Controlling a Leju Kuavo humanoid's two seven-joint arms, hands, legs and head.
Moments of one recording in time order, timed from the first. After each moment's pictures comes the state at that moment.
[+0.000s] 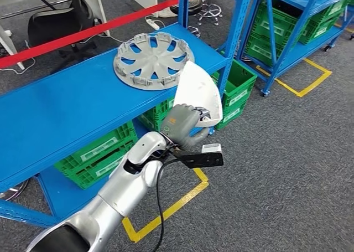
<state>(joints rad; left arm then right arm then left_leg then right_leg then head) -0.47 -0.22 -0.45 -1.06 -1.20 0.10 -0.17 -0.13 0.21 -1.17 -0.21 1.32 -0.04 -0.07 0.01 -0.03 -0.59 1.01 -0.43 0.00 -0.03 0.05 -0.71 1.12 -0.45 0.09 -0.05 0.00</state>
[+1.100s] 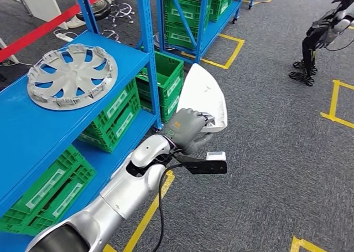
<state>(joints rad) -0.47 -0.21 -0.49 -1.05 -1.22 0.10 -0.16 -0.14 0.21 -1.17 -0.21 1.31 -0.04 -0.07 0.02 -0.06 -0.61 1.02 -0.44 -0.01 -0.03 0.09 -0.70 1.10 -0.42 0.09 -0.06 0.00</state>
